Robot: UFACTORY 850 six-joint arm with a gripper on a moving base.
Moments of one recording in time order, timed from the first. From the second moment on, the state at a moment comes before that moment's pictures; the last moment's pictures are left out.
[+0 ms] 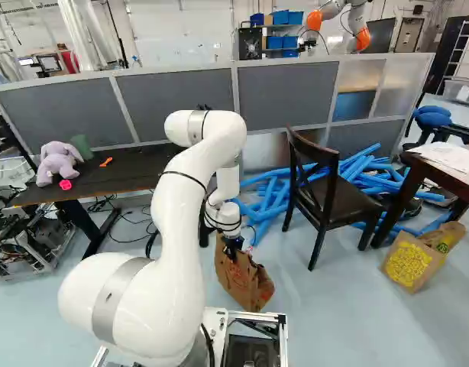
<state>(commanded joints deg) -6.6 -65.7 -57.4 -8.1 8.6 -44.5</state>
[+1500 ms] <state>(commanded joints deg) -6.2 -45.6 -36.7 -4.6 14.6 -44.5</state>
